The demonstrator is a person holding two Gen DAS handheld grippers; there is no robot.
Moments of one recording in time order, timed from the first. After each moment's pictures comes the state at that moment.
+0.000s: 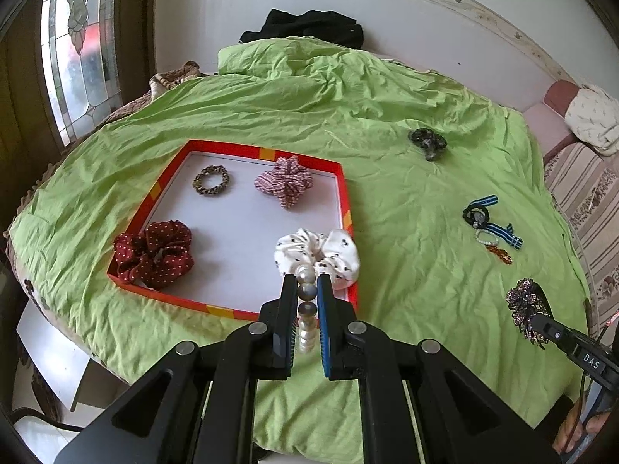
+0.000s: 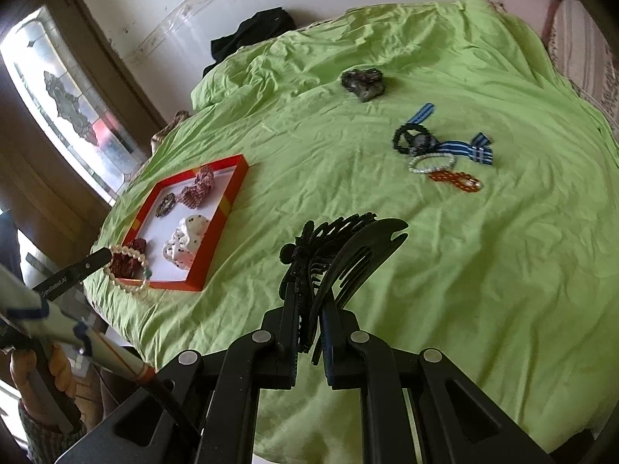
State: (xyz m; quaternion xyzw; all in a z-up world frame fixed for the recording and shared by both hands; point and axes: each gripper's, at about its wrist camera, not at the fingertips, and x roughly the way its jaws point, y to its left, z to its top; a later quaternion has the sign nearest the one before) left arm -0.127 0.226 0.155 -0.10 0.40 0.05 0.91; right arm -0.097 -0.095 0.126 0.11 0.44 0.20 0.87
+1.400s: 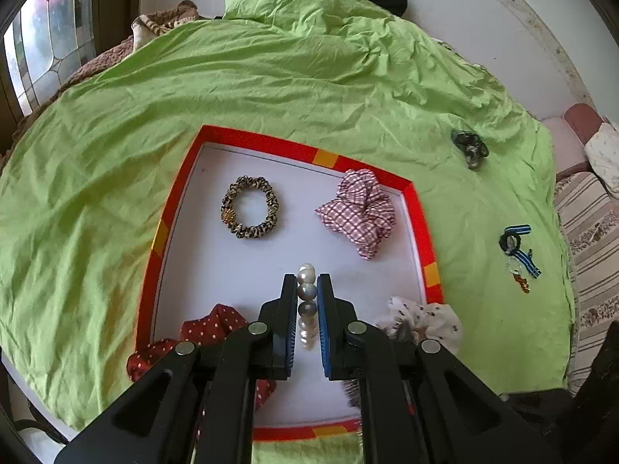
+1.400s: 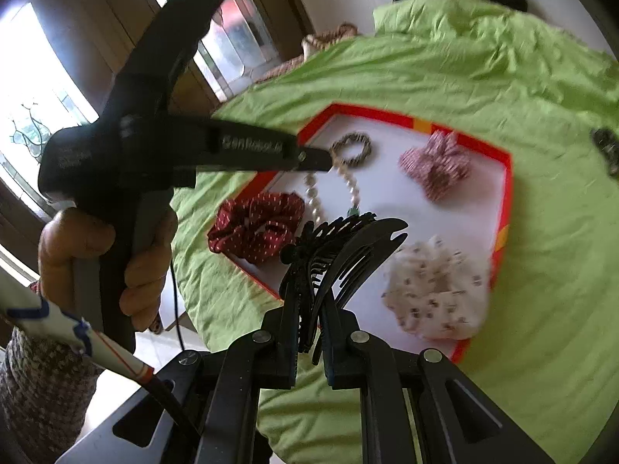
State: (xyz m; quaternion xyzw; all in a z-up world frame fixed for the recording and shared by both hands) left arm -0.001 0.364 0.118 -0.16 0.49 0.00 0.86; right arm -0.049 0.190 0.117 -0.04 0.48 0.42 0.77
